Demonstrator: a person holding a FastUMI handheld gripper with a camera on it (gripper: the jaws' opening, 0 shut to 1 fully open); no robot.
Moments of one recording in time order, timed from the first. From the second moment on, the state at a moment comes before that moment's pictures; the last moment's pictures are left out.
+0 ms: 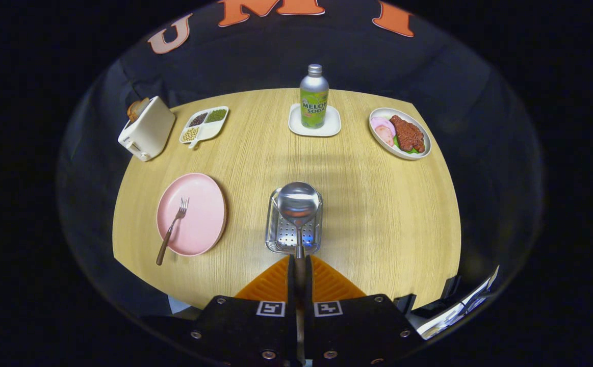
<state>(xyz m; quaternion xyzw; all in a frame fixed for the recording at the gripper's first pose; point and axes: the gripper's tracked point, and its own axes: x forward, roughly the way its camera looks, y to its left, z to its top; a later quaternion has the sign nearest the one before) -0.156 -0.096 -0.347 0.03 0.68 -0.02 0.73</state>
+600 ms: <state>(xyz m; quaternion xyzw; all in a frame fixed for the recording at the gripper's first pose) -0.151 -0.097 -0.379 0.03 0.74 0.00 0.67</state>
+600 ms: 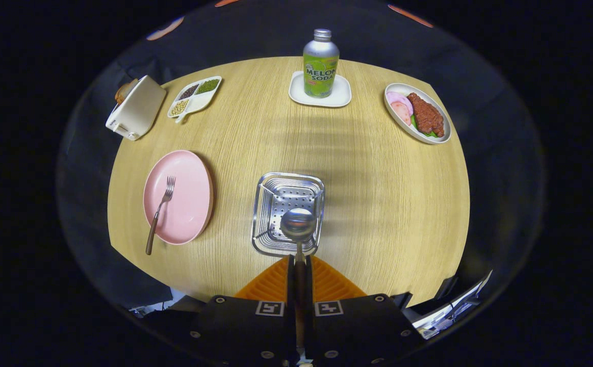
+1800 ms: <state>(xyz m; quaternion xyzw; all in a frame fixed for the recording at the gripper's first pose) -0.037 -0.076 -0.323 0.07 0.48 -0.05 0.87</state>
